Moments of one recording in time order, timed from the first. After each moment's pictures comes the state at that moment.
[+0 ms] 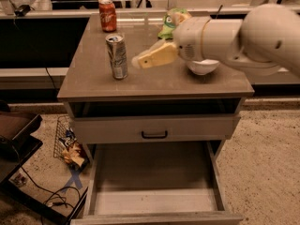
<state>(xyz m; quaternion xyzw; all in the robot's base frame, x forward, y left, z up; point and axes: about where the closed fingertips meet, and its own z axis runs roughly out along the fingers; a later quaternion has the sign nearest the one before) 0.611 -0.017 0.978 -0.44 0.65 0.23 0.58</state>
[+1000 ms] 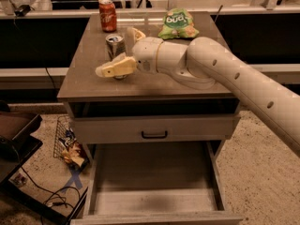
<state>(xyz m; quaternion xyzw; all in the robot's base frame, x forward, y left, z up) 0.645 0.098 0.932 -0.44 0.57 0.35 0.61</state>
